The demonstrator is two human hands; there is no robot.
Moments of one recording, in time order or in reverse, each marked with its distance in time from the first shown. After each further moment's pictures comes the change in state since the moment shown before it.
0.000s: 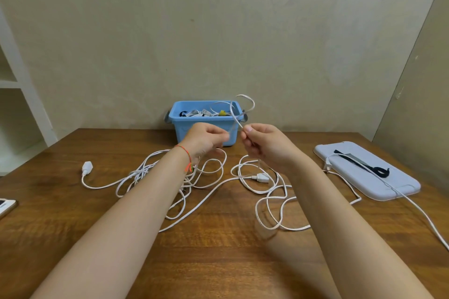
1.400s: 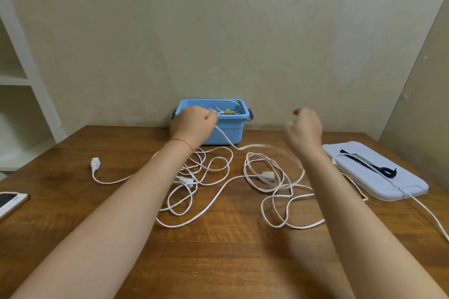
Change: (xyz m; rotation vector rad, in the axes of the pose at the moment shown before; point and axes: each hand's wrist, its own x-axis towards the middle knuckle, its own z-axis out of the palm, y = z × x) left_hand -0.006 0.020 -0.027 0.849 0.386 0.346; right_hand 0.012 -0.004 -0.037 -0.934 0.819 0.083
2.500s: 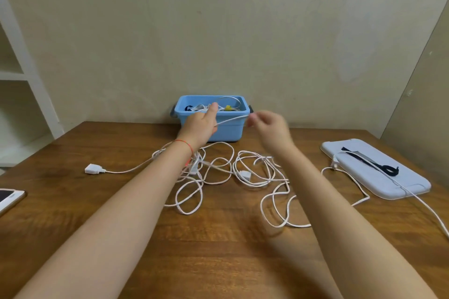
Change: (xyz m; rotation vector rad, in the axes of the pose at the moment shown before) left_hand 0.004 -0.003 0.027 -0.531 -0.175 -0.233; right_hand -0.031 -0.041 0.023 0.450 -0.277 -0.173
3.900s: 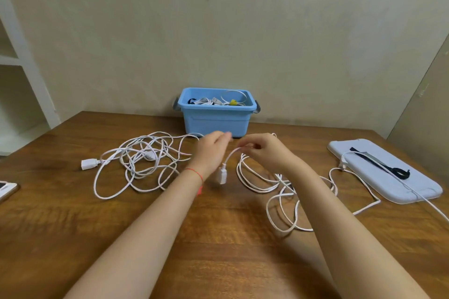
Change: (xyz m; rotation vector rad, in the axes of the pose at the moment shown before) left_hand -0.033 -0.045 0.027 0.011 -0.056 -0.011; right_hand -0.013 0.026 0.019 -0.177 -0.425 -0.071
